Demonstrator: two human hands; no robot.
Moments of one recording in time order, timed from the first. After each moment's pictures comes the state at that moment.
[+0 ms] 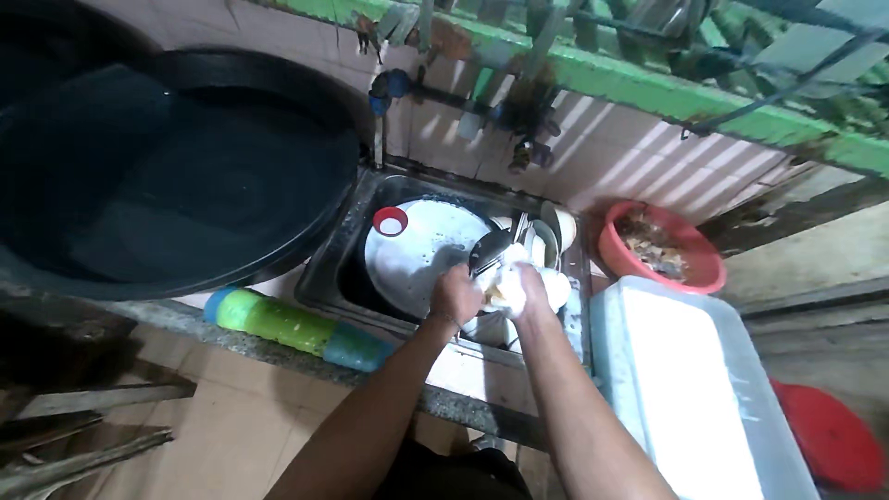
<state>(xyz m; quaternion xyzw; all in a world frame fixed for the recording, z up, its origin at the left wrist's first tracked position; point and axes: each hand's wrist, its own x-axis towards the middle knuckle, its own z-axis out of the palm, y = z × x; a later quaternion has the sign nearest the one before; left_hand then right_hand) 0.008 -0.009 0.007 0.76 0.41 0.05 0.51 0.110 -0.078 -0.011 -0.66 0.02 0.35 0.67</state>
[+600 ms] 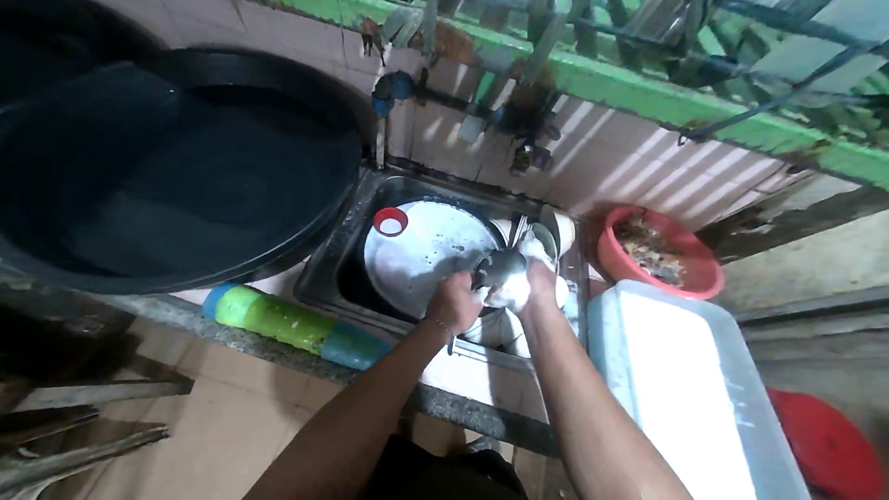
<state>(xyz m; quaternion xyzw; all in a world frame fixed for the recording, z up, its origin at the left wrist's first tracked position) 0.001 -0.012 0.001 0.78 0.36 0.04 0.51 0.115 -0.081 0.001 -0.74 0.00 0.24 0.63</state>
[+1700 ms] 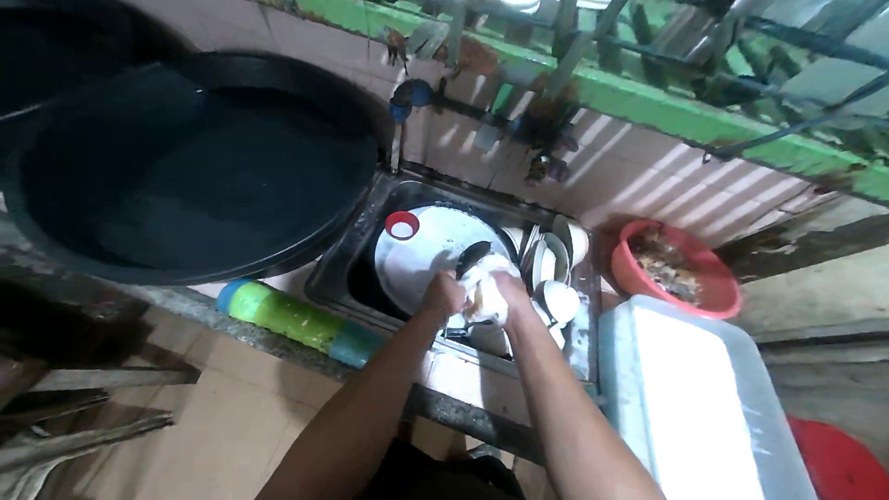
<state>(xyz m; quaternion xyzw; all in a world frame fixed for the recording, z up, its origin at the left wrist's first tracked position) 0.006 0.020 -0.032 0.60 0.44 0.05 0.66 0.112 -0.056 -0.031 -0.76 -0.07 0.39 0.52</state>
